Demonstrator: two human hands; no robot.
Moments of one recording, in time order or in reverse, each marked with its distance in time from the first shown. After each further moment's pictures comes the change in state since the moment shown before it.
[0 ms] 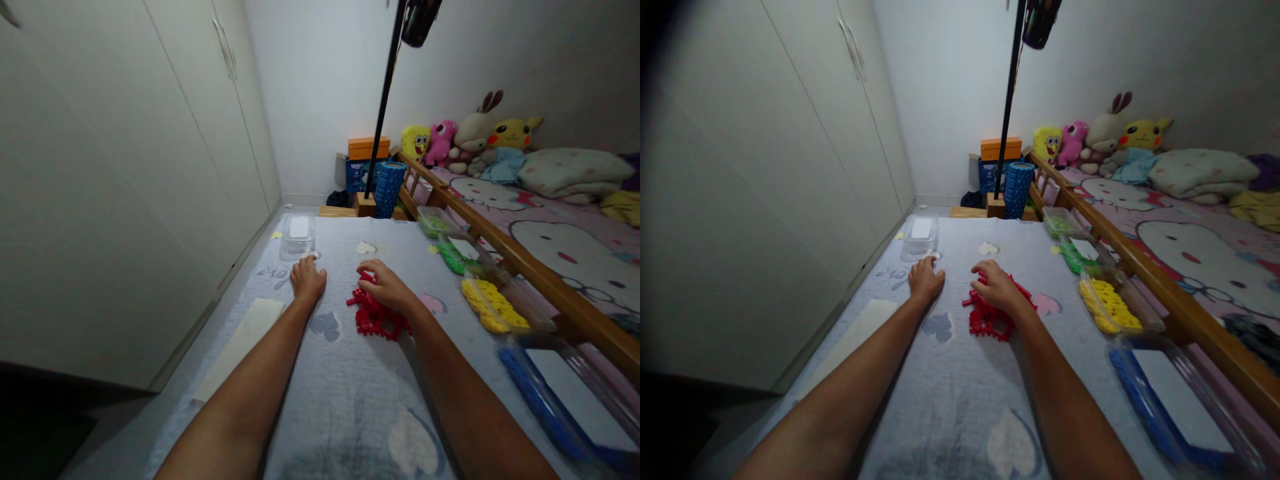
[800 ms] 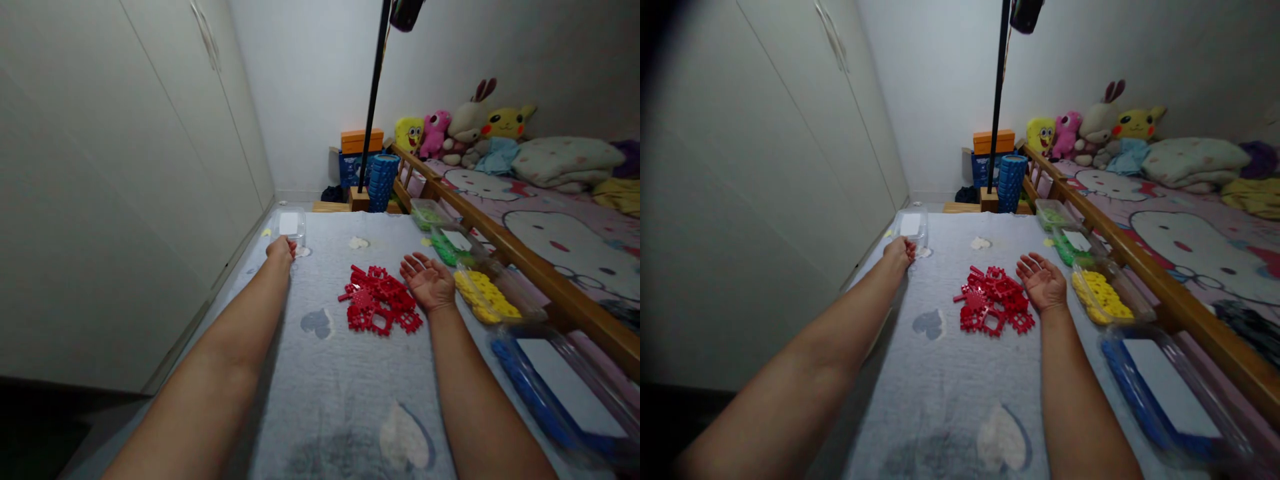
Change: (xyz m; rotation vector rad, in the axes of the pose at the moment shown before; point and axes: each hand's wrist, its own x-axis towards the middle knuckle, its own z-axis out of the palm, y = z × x) left_hand 0.095 0.020 -0.025 -0.968 0.071 -0.822; right_hand -0.047 0.101 -0.034 1.297 0.562 0.302
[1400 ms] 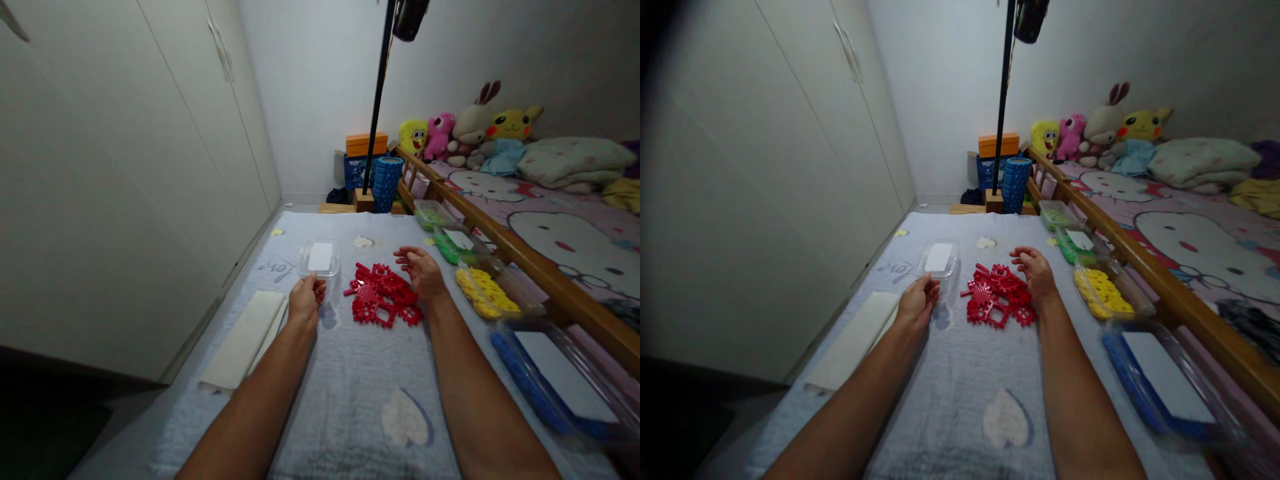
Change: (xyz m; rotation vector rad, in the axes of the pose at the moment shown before) left_hand -0.134 -0.087 -0.077 -0.229 -0.290 0.017; right_hand -0.008 -0.007 0.043 -0.298 -0.068 -0.156
